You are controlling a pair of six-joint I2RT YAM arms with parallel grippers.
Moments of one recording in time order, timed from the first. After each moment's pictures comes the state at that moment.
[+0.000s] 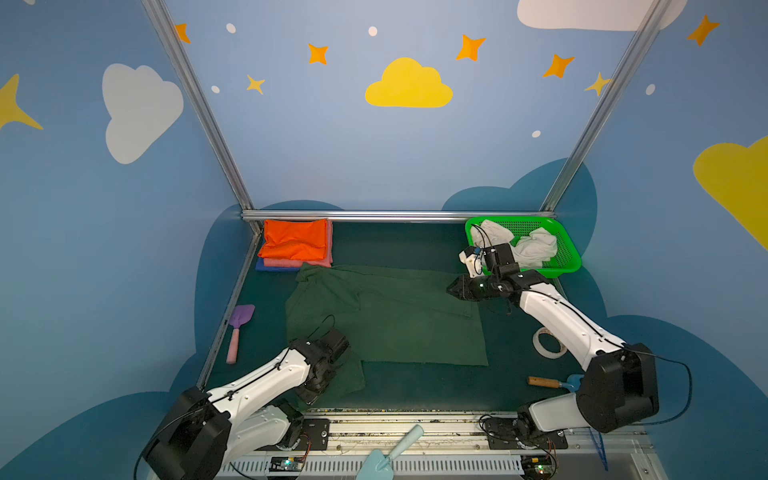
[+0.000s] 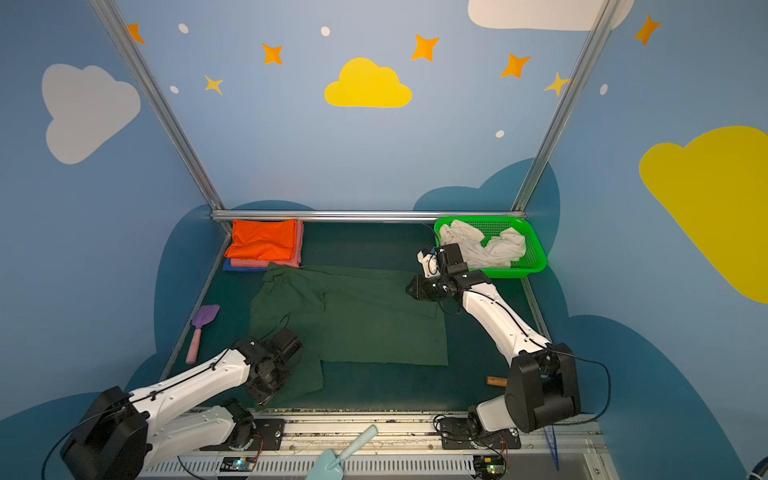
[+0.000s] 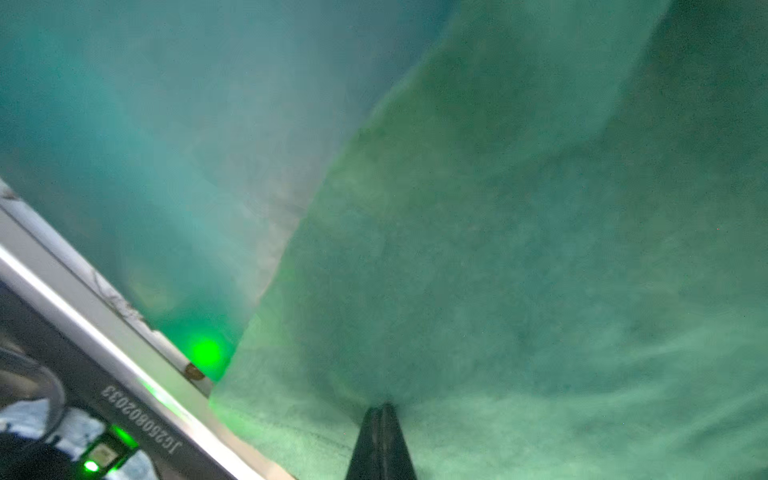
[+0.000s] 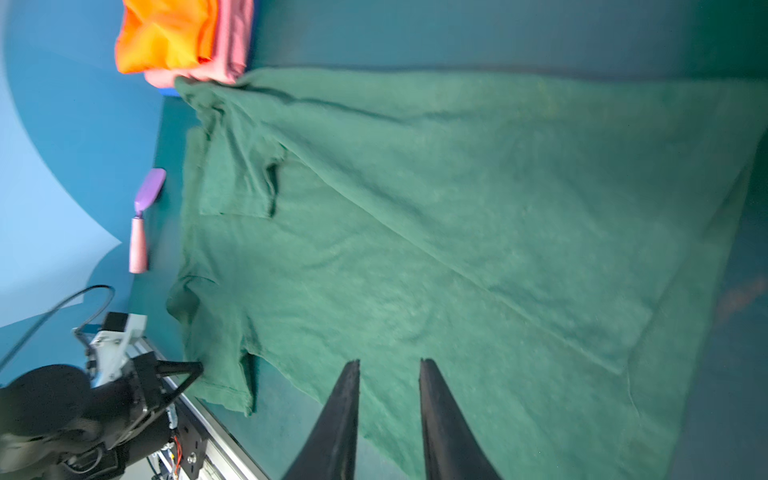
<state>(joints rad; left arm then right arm) -0.61 1.08 0.47 -0.99 -0.12 -1.54 0.35 1.43 1.10 -0.61 -0.41 0.31</state>
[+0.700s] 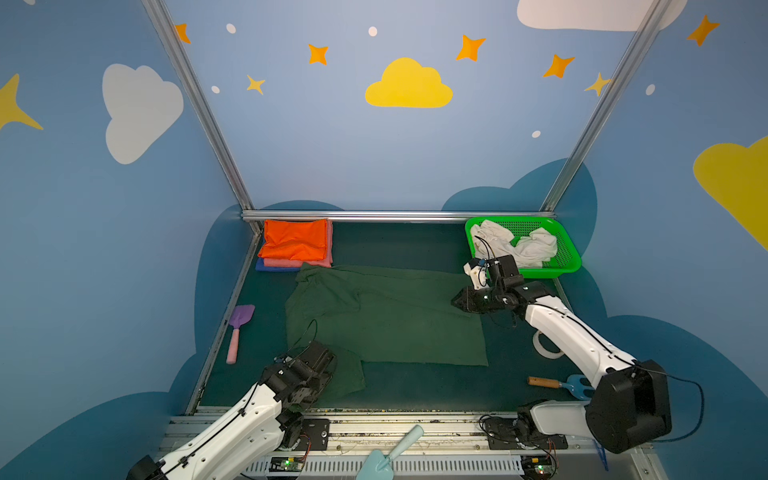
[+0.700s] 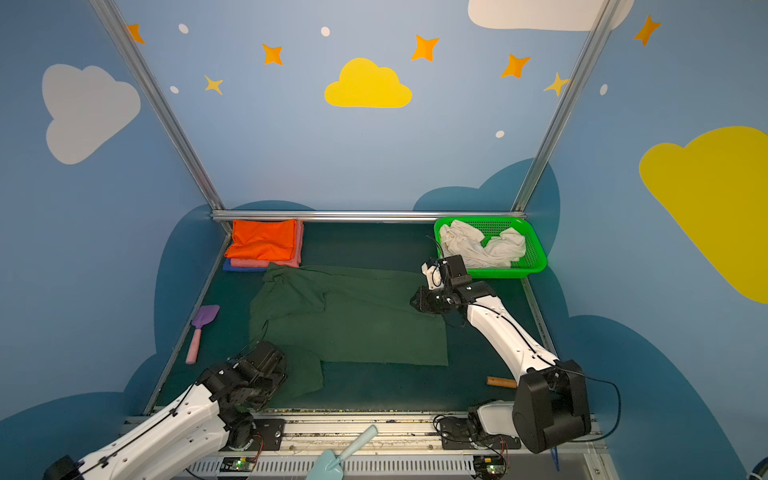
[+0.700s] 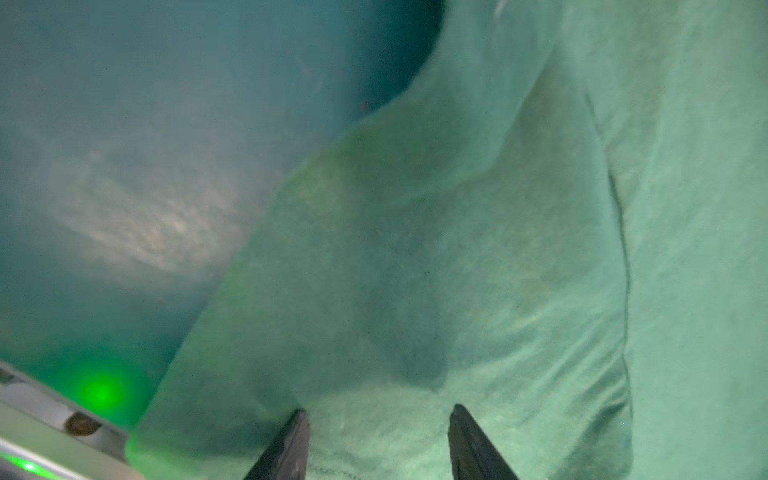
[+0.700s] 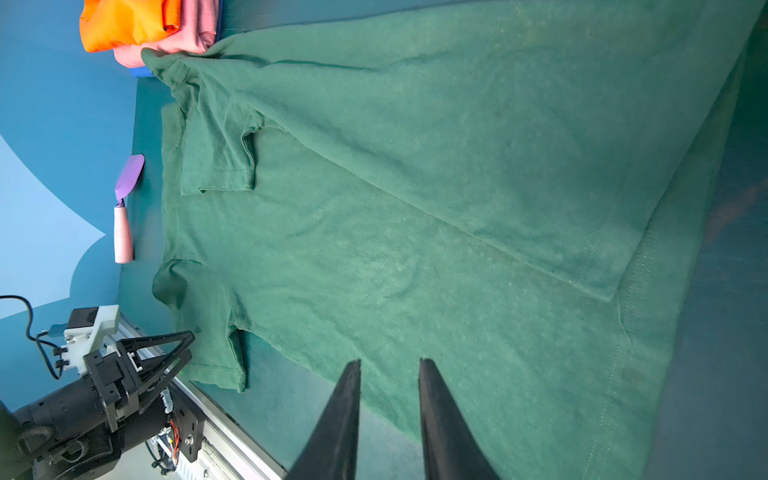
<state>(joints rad) -0.62 0.74 0.34 -0.92 -0.12 -1.57 0.35 1.33 0.99 -0.63 -0.39 0.34</state>
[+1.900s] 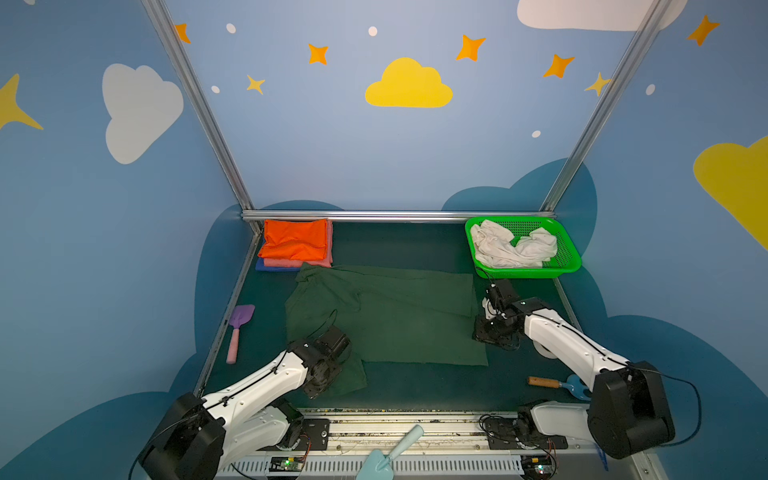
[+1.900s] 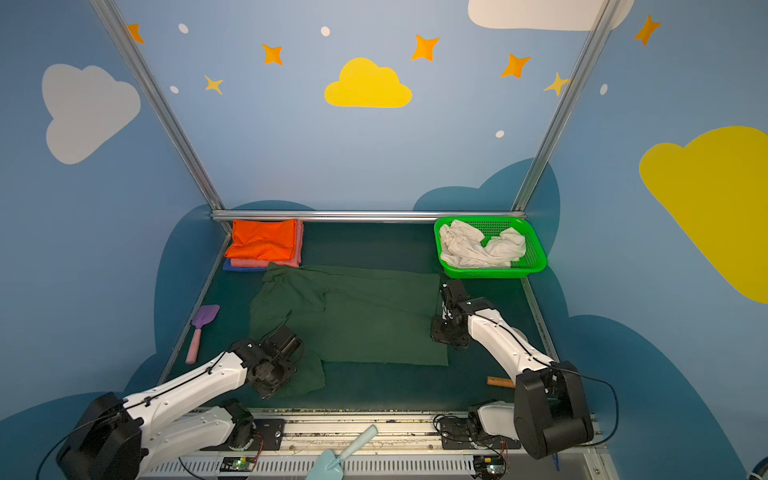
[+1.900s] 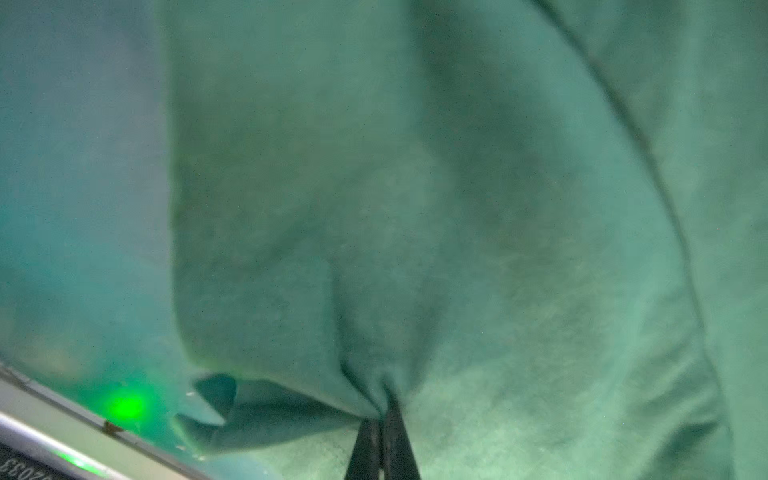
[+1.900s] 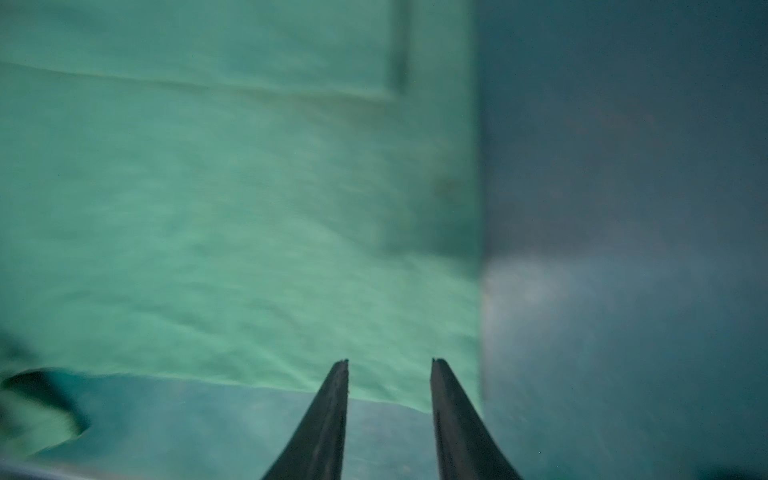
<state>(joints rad) -0.62 1.08 0.49 -0.88 -0.11 -1.38 0.33 1.31 0.79 -0.83 -0.09 0.47</state>
